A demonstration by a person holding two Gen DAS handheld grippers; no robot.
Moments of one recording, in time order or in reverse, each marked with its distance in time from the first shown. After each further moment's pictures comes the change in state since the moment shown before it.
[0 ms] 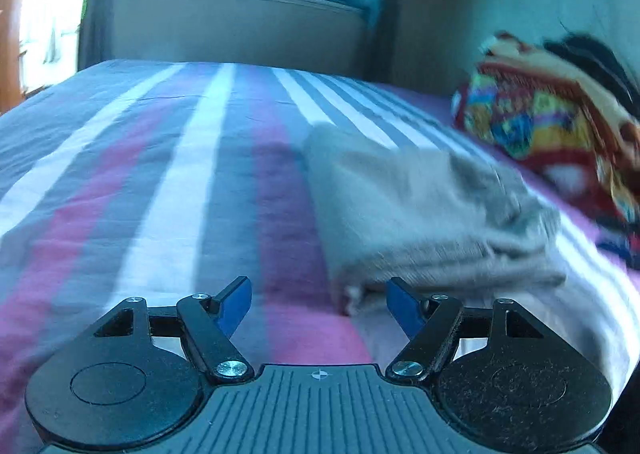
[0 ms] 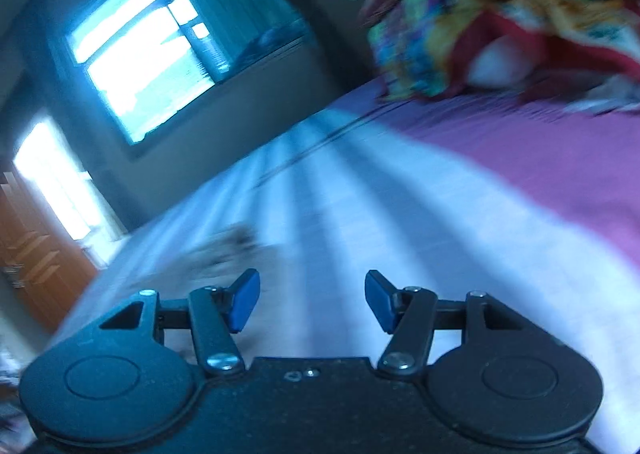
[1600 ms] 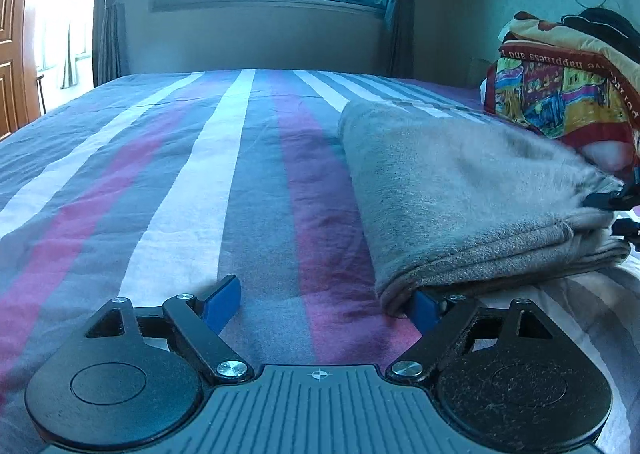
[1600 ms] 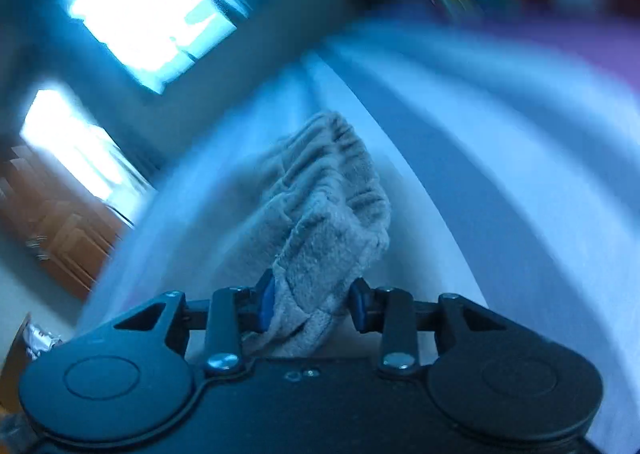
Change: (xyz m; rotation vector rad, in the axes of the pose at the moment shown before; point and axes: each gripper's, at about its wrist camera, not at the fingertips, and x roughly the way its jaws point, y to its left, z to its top) left arm 0.047 0.000 -0.012 0.032 -0.029 0.114; right arm 0.076 0.068 -0.022 0.107 0.251 0.000
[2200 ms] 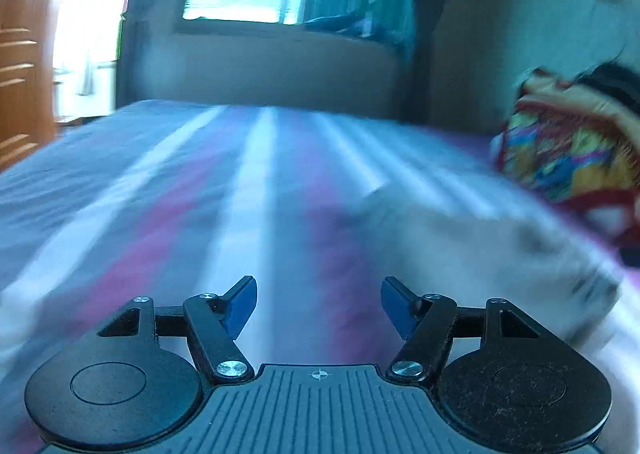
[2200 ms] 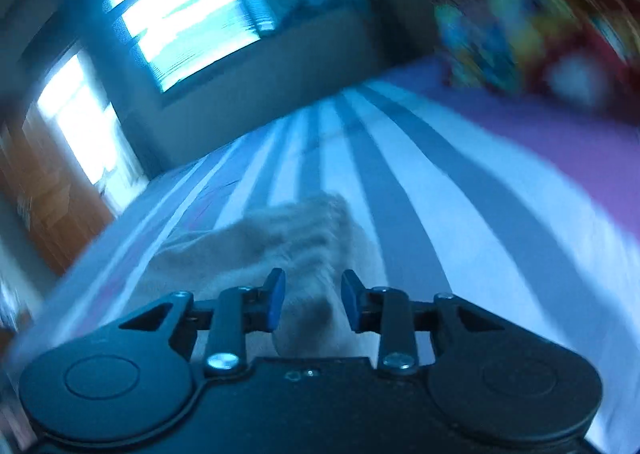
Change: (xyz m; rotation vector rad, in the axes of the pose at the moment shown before) left arm -0.021 0.020 0.069 -0.082 -0.097 -0.021; right arm -0.051 0.018 0.021 -0.348 -0.161 -0.017
